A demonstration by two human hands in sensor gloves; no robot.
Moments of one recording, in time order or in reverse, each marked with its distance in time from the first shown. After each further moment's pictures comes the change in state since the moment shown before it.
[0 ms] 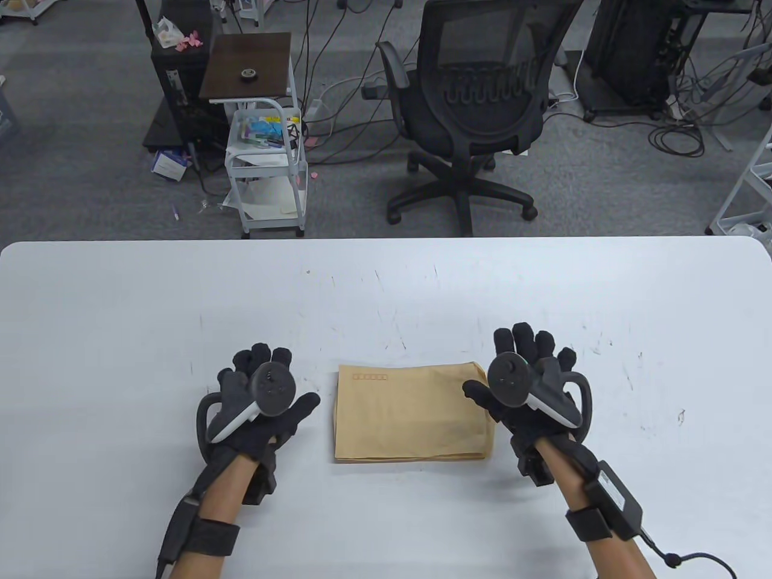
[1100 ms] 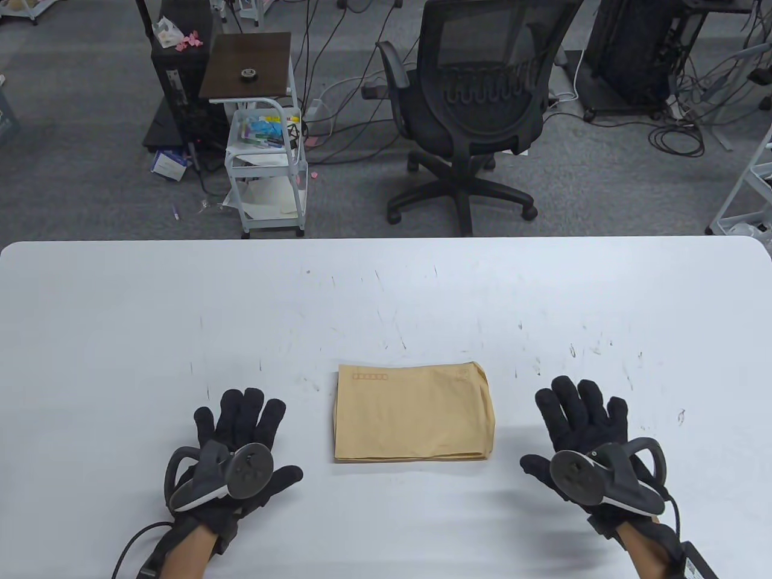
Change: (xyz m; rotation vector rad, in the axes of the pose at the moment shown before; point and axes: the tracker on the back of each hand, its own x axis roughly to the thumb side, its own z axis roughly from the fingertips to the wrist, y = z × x) left_hand -0.014 -0.050 0.059 -0.165 -0.107 -0.127; right_hand -0.046 0.014 0.099 -0.048 -0.176 0.252
